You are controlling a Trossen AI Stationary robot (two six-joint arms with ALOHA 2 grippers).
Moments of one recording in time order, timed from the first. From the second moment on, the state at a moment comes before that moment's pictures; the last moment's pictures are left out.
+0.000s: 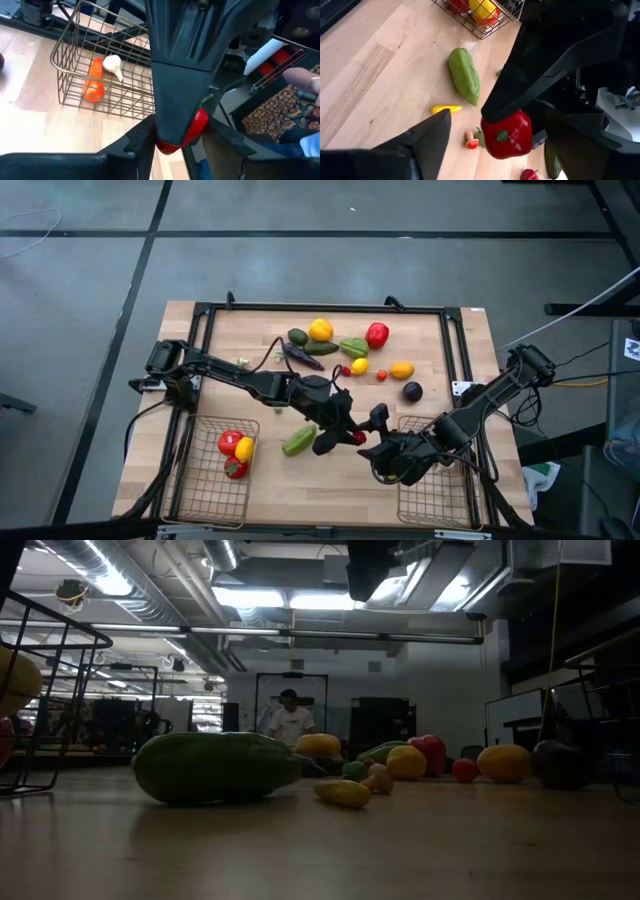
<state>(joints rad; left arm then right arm) -0.15 1.82 1.35 0.12 0.29 -0.47 0.65 1.54 1.33 -0.63 0.64 -0.14</state>
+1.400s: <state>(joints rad) -0.16 1.82 1.35 0.12 0.28 -0.43 0.65 1.54 1.33 -0.62 0.64 -0.14</state>
